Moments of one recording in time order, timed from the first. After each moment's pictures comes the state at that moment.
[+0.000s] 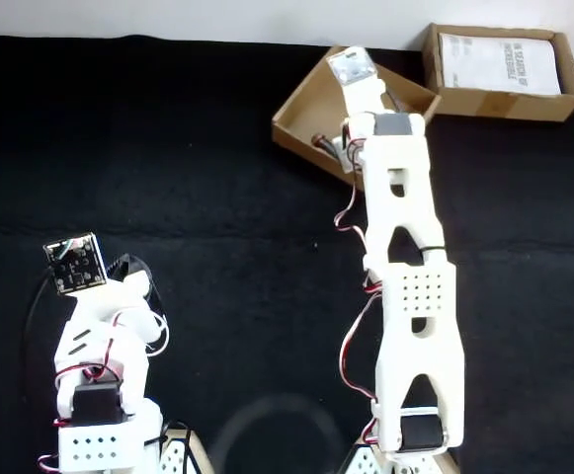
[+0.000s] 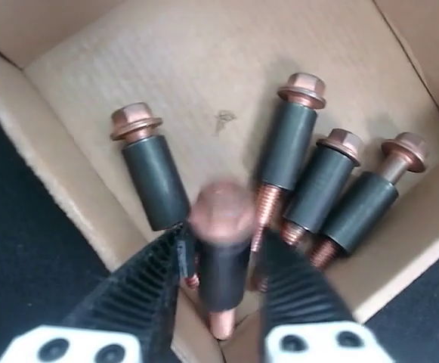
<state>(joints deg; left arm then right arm) -9.8 -103.2 96.1 43.2 14.5 -11.2 58.4 -60.2 68.4 20.4</state>
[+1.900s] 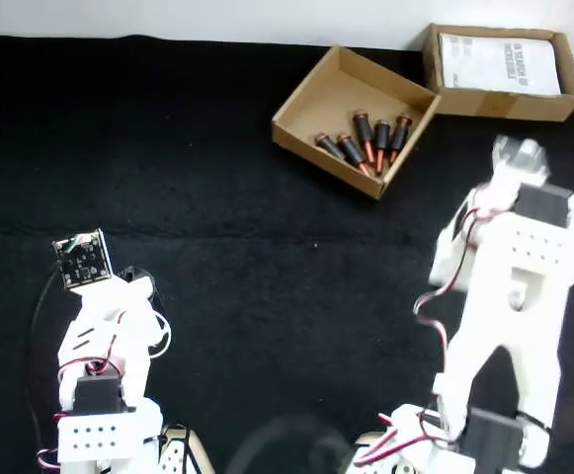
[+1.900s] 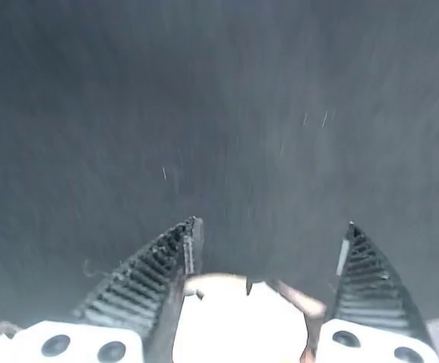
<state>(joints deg) -9.8 -94.4 96.1 41.7 14.5 9.1 -19.1 17.2 100.6 -1.3</state>
